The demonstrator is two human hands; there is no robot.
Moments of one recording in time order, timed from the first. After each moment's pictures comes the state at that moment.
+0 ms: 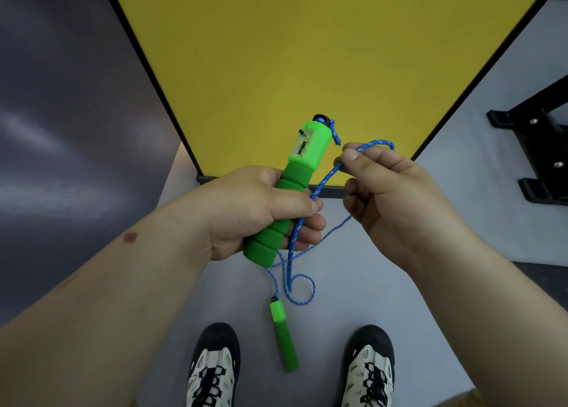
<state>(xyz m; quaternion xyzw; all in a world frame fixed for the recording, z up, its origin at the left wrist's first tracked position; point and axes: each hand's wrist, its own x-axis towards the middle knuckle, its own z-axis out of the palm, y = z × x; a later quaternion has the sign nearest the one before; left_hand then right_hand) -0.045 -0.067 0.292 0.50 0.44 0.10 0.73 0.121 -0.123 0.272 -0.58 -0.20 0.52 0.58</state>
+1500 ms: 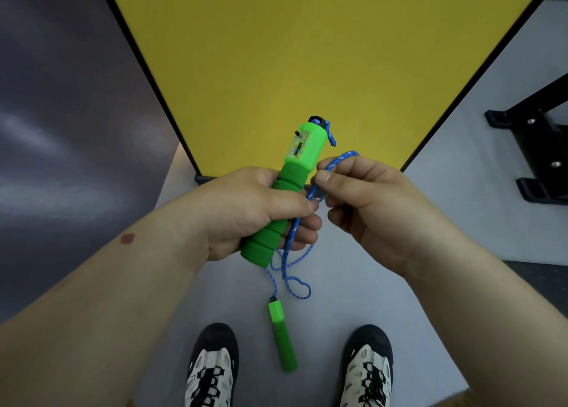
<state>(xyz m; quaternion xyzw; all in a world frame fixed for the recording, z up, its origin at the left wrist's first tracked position) -0.045 -0.067 0.290 0.51 0.45 0.09 0.73 0.115 -0.125 0.273 -0.58 -0.27 0.57 0.50</state>
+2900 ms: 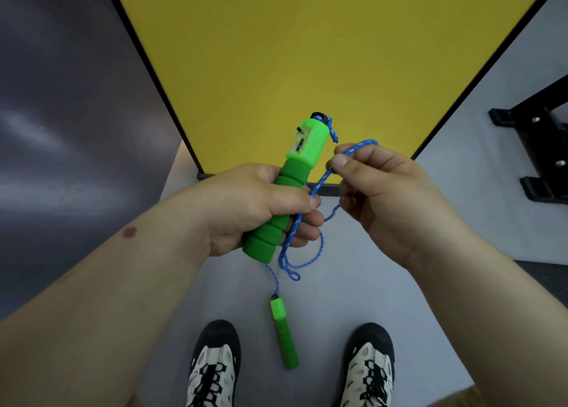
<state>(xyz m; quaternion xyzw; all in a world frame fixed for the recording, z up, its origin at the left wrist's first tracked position) -0.047 -0.065 0.291 0.51 0.45 0.09 0.73 0.120 -0.122 0.272 -0.59 -0.25 0.53 0.56</state>
